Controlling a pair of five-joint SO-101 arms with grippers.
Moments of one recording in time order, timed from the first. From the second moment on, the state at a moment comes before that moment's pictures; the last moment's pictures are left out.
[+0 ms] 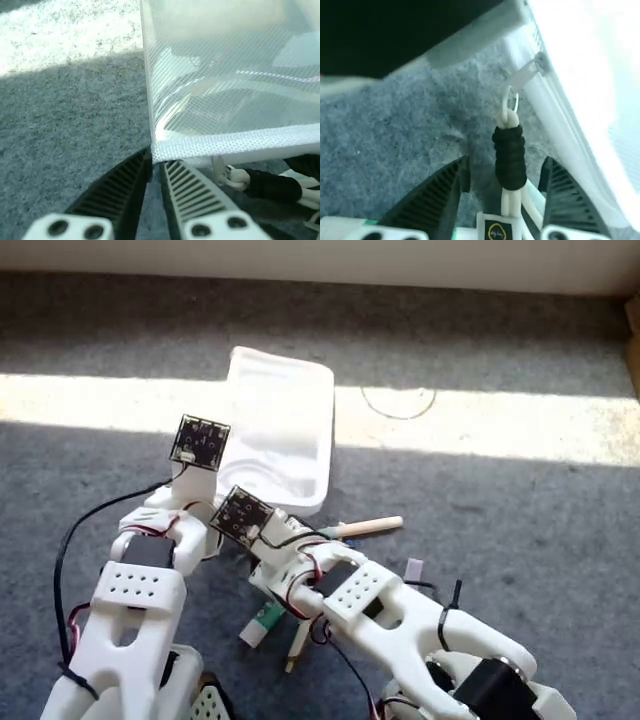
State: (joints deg) left arm -0.8 -46.1 68.7 37.4 -2.8; right arm -47.8 -21.0 62.7 15.1 17.9
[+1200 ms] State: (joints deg) left arm -3.3 -46.1 68.7 37.4 -0.7; right arm -47.6 -19.4 60.4 15.2 17.9
